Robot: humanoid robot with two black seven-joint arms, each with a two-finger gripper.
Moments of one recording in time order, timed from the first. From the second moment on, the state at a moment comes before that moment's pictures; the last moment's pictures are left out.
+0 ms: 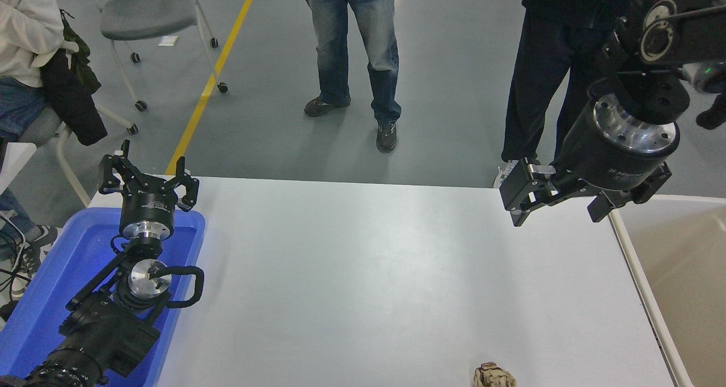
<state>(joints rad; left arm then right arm) -0.52 0.15 -1.18 -0.59 0.09 -0.33 -0.53 2.53 -0.22 -1.32 1.64 0.05 0.79 -0.15</state>
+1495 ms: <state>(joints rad) -0.52 0.15 -1.18 -0.59 0.09 -0.33 -0.53 2.47 -0.22 -1.30 1.65 0.03 0.77 -0.14</state>
